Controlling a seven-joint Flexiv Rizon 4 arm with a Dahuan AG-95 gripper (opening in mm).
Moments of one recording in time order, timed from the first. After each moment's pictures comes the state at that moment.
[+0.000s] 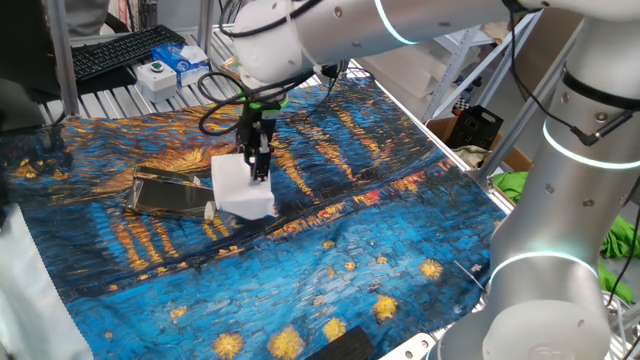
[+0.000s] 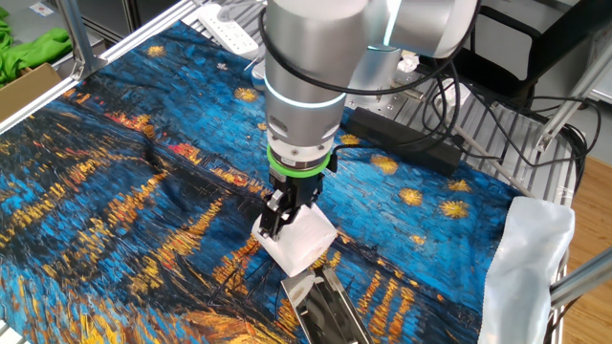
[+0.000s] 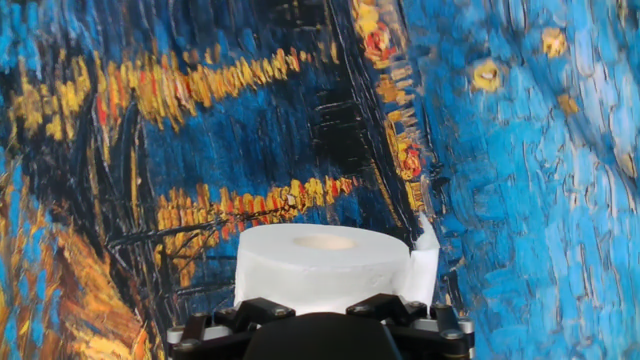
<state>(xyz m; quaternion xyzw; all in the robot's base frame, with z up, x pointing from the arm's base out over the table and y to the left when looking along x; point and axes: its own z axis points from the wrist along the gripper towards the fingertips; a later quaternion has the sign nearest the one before) 0.549 0.076 0.105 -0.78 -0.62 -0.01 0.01</state>
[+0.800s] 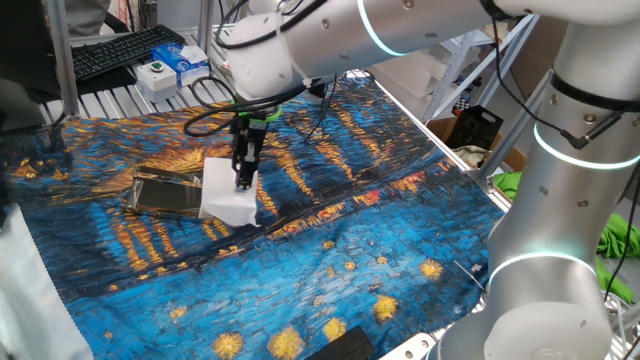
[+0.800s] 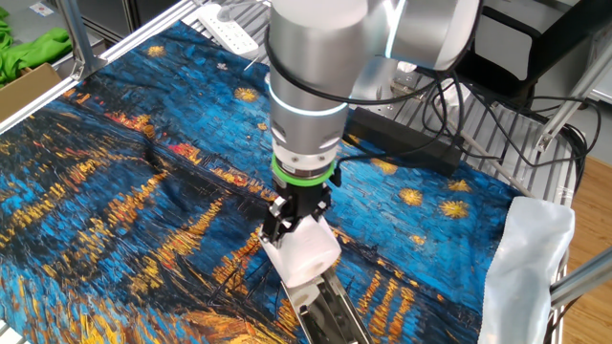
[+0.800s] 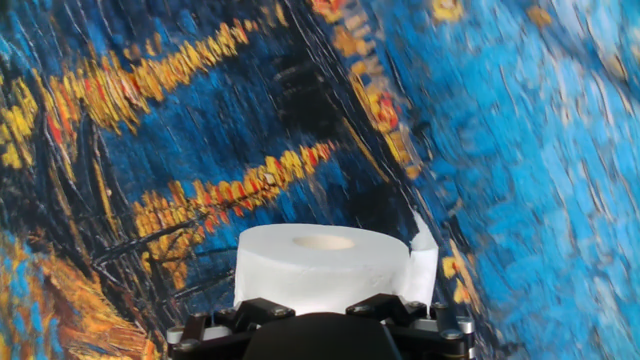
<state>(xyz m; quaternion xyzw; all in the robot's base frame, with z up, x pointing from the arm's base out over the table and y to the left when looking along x) 0.555 0.100 0.090 -0.84 -0.54 -0.03 0.02</state>
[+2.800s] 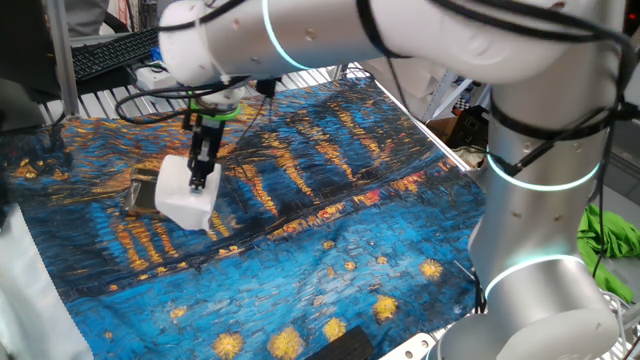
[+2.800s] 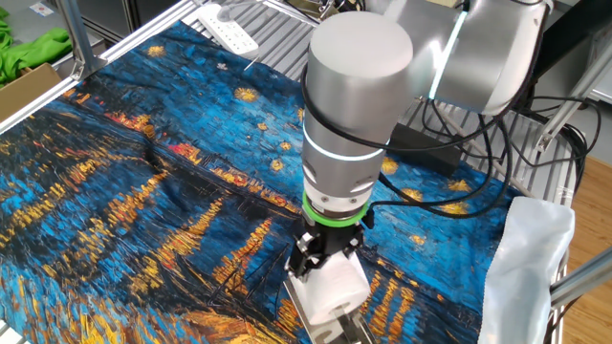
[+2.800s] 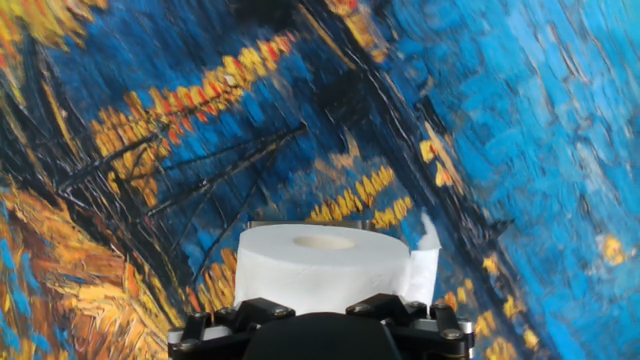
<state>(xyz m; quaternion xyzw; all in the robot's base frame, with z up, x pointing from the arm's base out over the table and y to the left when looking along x) 0.586 0.176 0.084 -0.87 -0.48 -0.04 0.03</state>
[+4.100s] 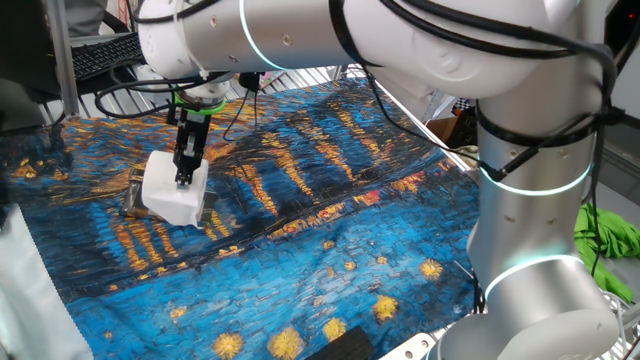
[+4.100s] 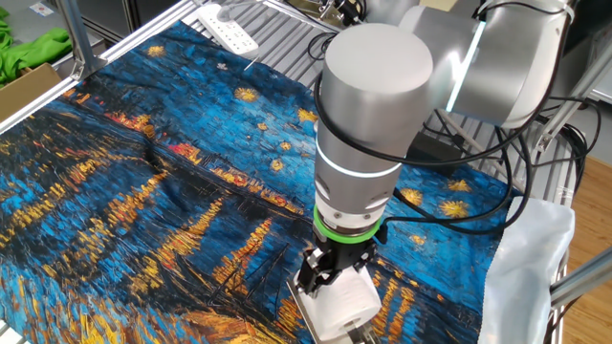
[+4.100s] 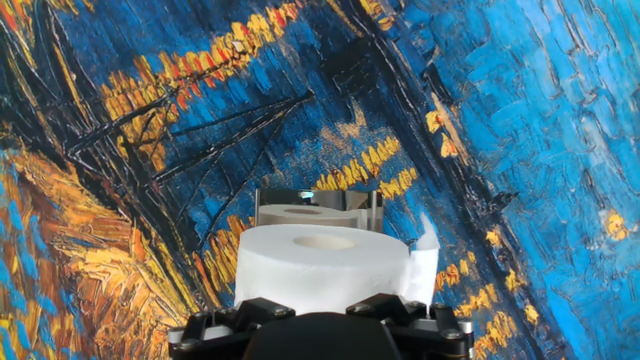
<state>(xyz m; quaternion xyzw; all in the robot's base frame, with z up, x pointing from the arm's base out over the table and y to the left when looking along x) 0.599 0.192 0.092 -0.87 -0.50 -0.04 0.03</state>
